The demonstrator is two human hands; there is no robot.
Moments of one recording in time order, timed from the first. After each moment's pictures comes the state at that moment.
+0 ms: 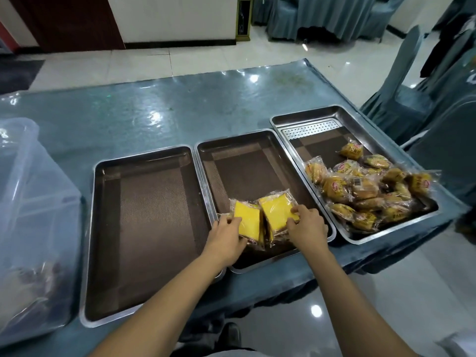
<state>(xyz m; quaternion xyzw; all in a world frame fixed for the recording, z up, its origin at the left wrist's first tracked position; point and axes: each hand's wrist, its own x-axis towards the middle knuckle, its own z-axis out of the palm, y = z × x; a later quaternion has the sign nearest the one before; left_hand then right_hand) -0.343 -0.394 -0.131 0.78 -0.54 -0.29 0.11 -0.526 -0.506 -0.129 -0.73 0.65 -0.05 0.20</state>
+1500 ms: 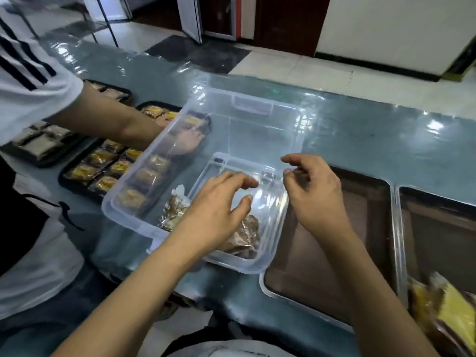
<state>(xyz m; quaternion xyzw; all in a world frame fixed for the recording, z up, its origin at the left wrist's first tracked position) -0.077 -0.068 0.027 0.87 -0.35 -0.05 0.34 -0.140 -0.260 0.016 -0.86 0.16 -0.25 0.41</state>
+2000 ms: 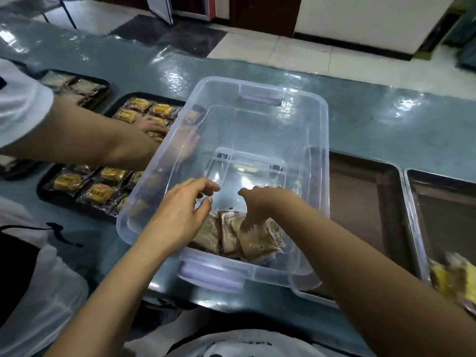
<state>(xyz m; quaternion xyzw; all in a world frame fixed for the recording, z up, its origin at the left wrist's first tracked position) 0.021 0.022 -0.018 0.88 -0.31 -0.12 0.34 -0.005 -0.180 -0.053 -0.93 0.10 0.34 0.08</state>
